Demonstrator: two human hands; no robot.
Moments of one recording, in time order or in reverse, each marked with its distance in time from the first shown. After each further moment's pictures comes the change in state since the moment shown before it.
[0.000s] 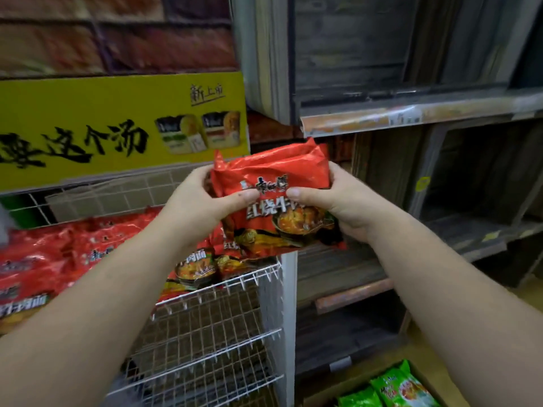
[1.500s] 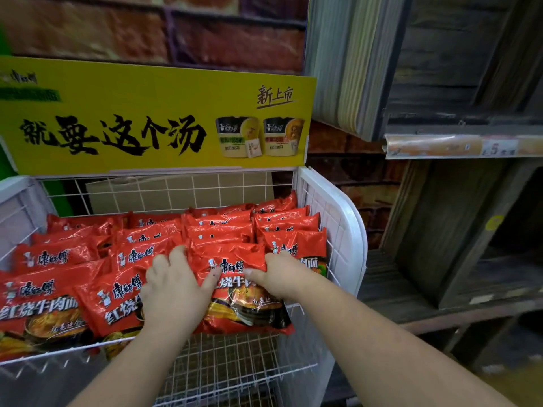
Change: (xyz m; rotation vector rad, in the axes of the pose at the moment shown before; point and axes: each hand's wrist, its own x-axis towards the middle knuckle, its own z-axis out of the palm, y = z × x) left_hand 0.002 -0.168 -0.060 0.767 0.290 -0.345; right_hand 0.085 0.086 0.171 -0.996 -0.289 0.366
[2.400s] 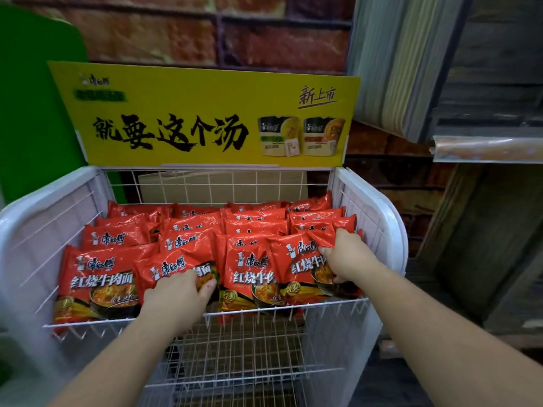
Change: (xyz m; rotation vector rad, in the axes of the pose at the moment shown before) left_hand 0.014 -0.074 -0.011 0.334 -0.283 0.025; right_hand 0.013 0.027 -0.029 0.189 0.285 0.181
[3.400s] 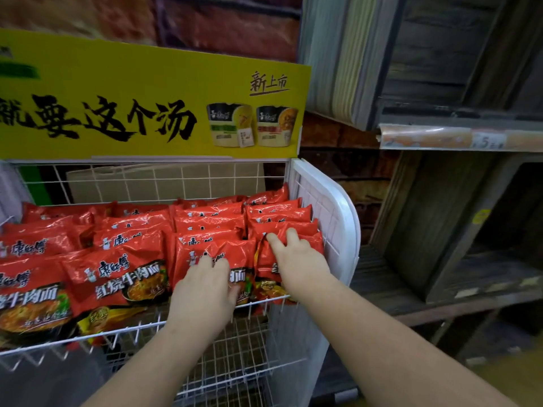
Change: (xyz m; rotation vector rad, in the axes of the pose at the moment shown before) left_hand -0.028 0.108 0.013 -0.113 0.253 0.396; right_hand -0.018 0.023 0.030 -0.681 0.111 -0.325
